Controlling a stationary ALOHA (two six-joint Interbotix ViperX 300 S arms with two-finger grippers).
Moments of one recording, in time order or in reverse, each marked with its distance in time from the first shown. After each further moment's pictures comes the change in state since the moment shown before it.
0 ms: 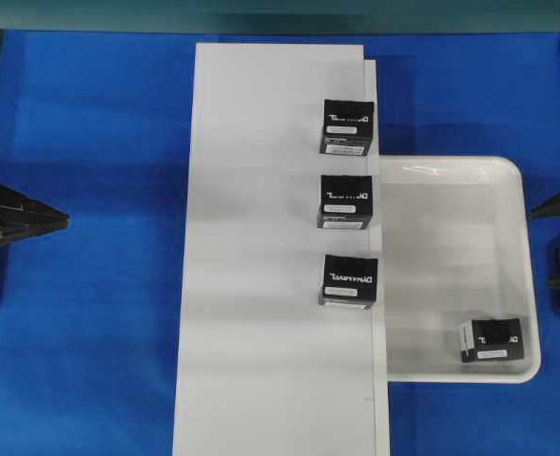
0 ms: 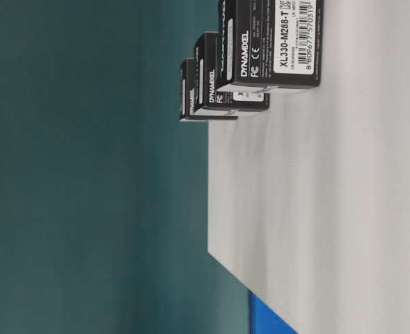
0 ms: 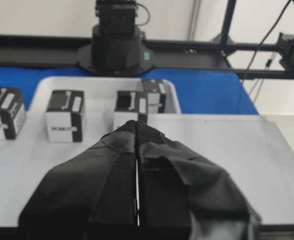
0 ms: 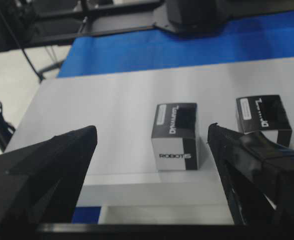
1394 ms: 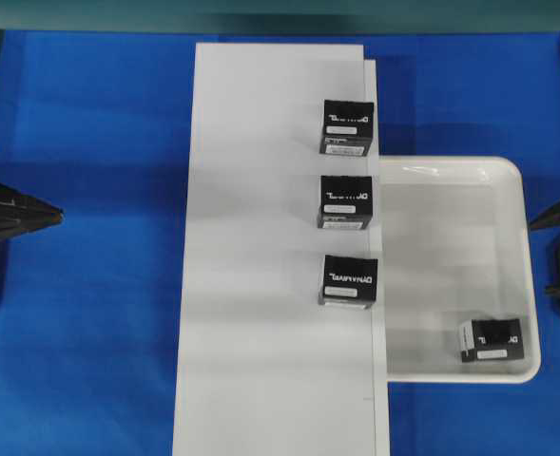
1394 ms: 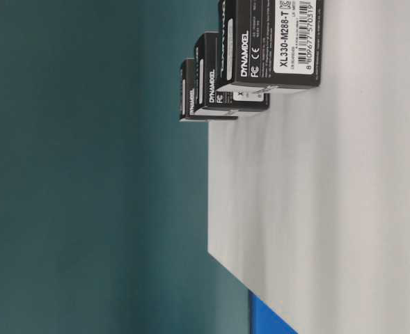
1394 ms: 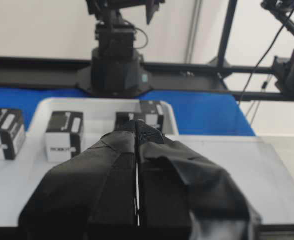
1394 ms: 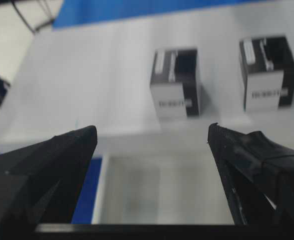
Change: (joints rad) left arm 0.000 -0.011 0.002 -0.002 -0.060 -0.006; right arm 0.000 -0.031 0.002 0.006 0.193 0.038
